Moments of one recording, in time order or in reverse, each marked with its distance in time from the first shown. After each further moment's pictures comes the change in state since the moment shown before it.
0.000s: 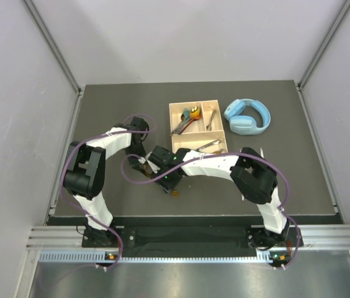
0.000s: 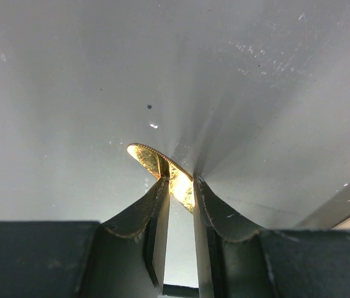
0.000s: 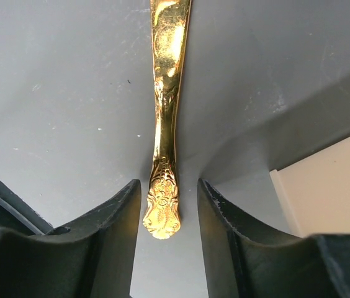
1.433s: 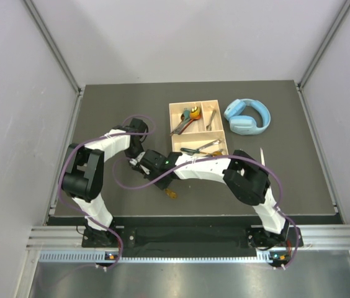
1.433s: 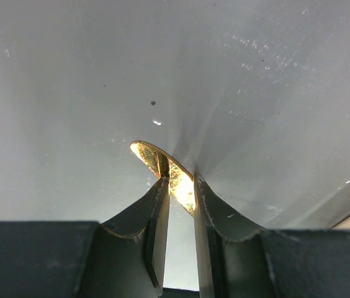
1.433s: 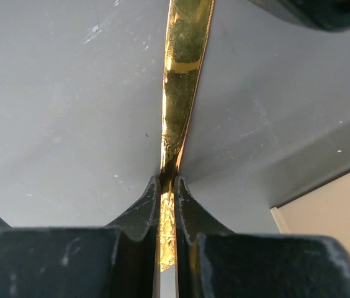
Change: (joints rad) left arm -0.002 -0.030 -0.038 0.031 -0.004 -0.002; right arm 0.055 0.076 0.086 0.041 0.110 -0.007
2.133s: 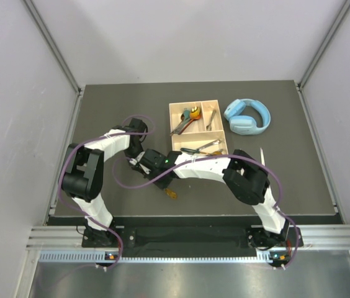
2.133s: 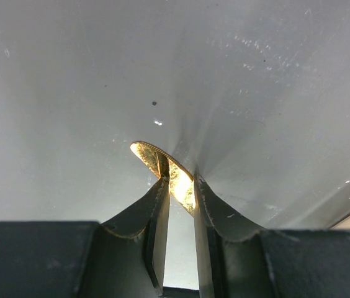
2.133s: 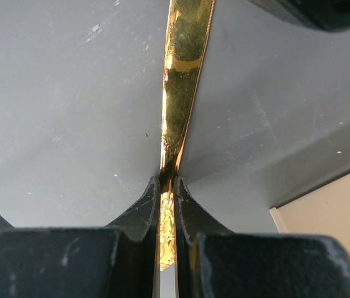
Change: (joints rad) left arm 0.005 0.000 0.000 -0.001 0.008 -0.001; right arm -0.005 -0.001 0.021 -0.027 -0.015 -0.007
